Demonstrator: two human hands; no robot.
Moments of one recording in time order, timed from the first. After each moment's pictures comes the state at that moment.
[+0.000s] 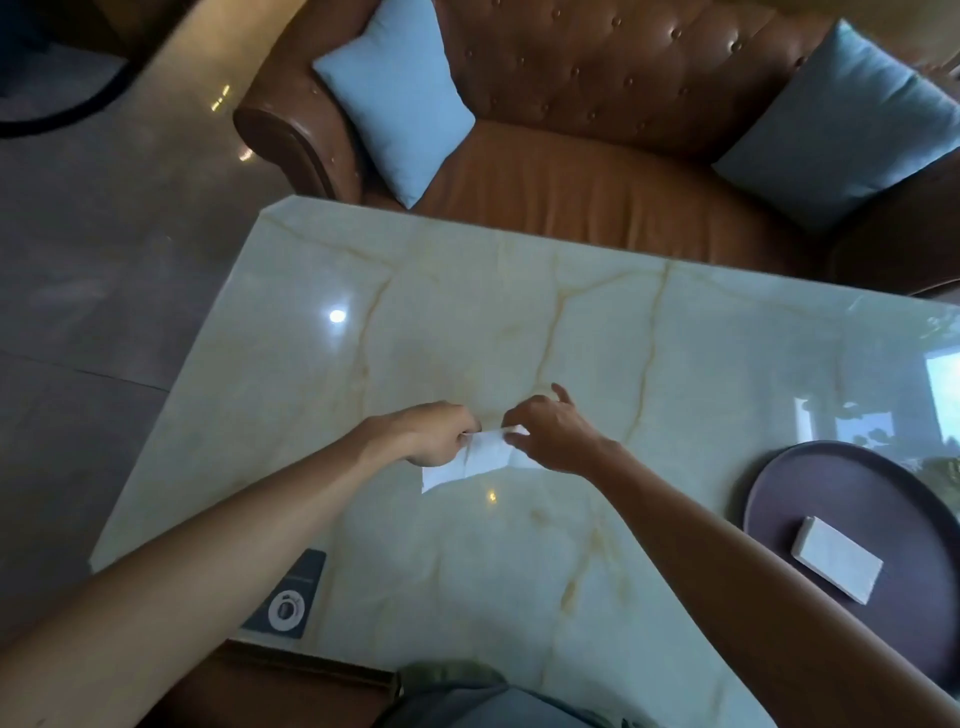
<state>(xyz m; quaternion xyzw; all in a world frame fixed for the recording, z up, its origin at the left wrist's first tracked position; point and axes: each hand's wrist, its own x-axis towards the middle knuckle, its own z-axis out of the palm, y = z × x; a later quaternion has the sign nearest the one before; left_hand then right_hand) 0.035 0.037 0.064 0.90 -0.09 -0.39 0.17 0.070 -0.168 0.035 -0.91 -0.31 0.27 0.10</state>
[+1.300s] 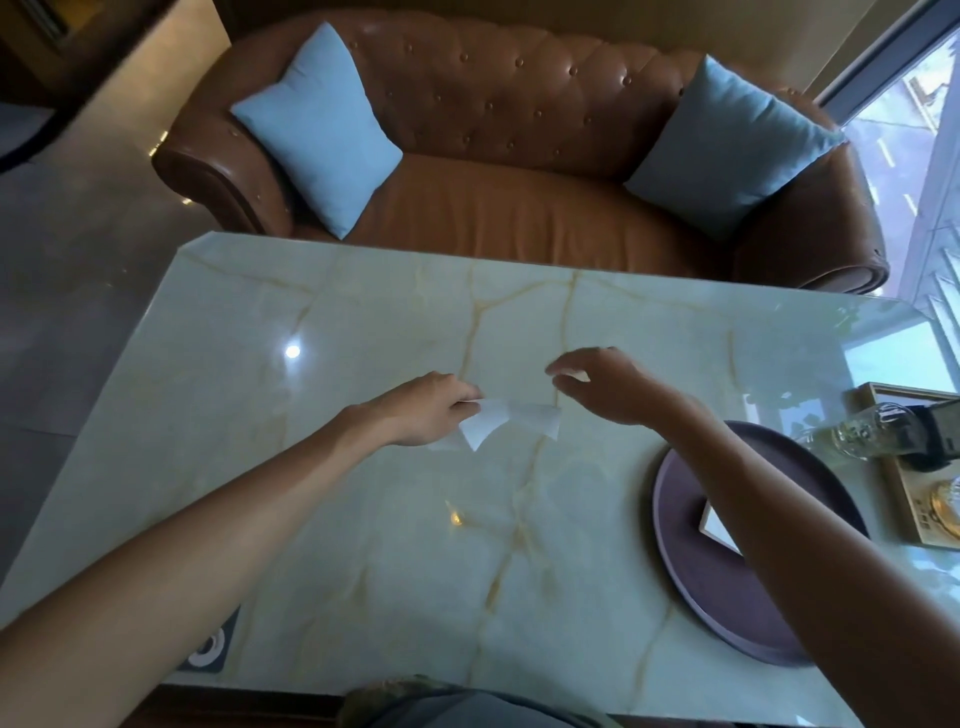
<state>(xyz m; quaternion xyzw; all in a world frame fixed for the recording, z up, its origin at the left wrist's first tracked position) 0.061 -0.065 0.123 0.91 -0.13 -0.29 0.27 0.106 -0.329 0.139 -0.94 -0.19 0.22 0.19</state>
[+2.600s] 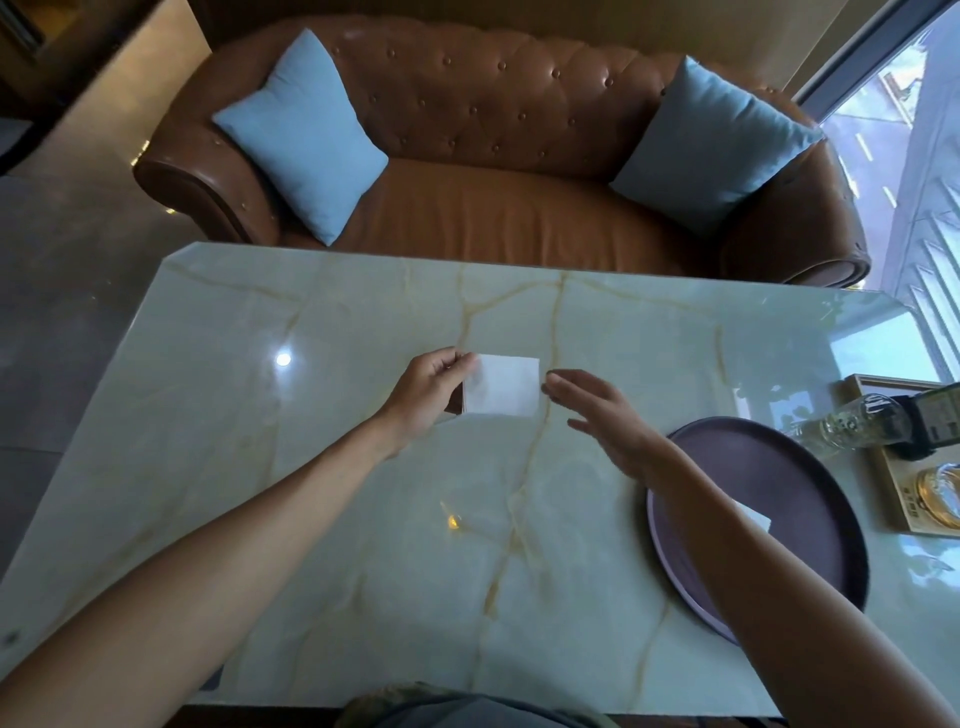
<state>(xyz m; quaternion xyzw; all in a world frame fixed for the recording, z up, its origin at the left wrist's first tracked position) 0.062 -0.085 0.117 0.73 0.07 -0.17 0.66 0.063 -0.330 0.112 -0.74 0.10 0.27 0.61</state>
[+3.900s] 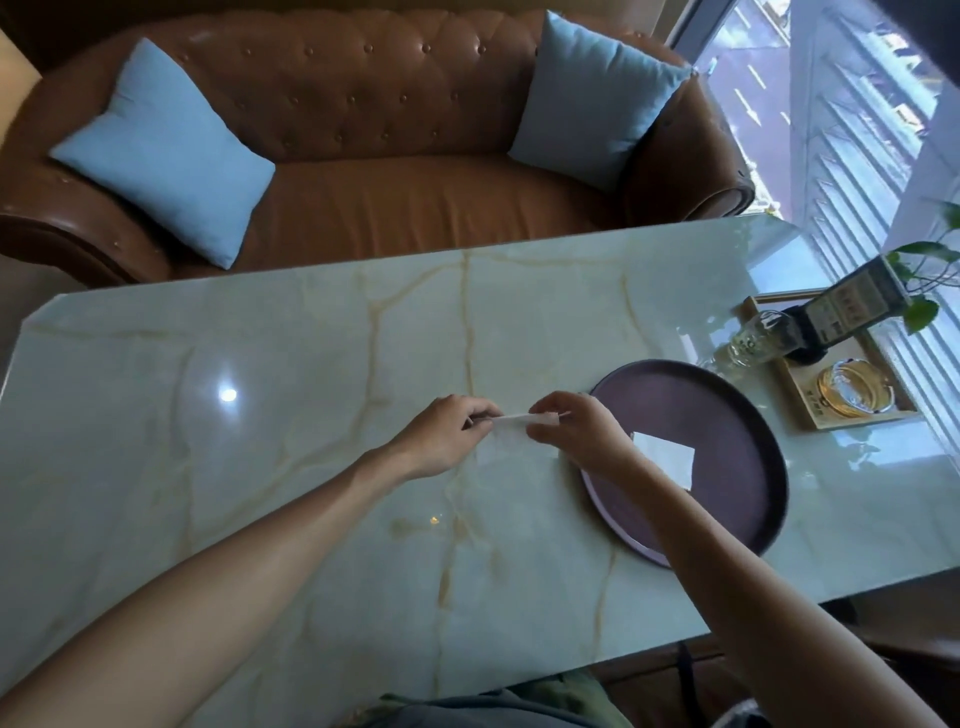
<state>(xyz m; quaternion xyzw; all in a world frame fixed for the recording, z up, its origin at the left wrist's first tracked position) 0.049 -0.201 0.086 0.86 -0.17 -0.28 0.39 0.010 -0.419 0.086 -0.87 0.13 0.18 0.43</state>
